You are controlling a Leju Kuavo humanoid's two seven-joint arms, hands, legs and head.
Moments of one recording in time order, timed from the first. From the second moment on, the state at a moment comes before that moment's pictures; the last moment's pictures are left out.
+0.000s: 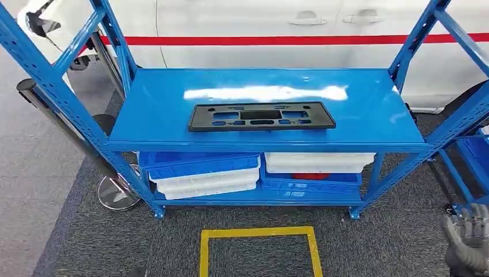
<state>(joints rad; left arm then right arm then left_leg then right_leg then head) 0.00 -0.04 -0.14 -0.23 0.31 0.26 -0.22 -0.03 -0.28 -0.27 -1.28 -0.66 0.01 -0.35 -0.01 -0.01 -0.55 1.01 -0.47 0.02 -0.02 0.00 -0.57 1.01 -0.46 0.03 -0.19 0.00</state>
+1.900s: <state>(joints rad) -0.04 -0.08 -0.24 -0.20 0.32 0.23 -0.26 -0.13 -0.19 0.28 -1.57 0.64 -0.29 -0.34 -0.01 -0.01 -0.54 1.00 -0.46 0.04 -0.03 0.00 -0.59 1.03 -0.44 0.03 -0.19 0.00</state>
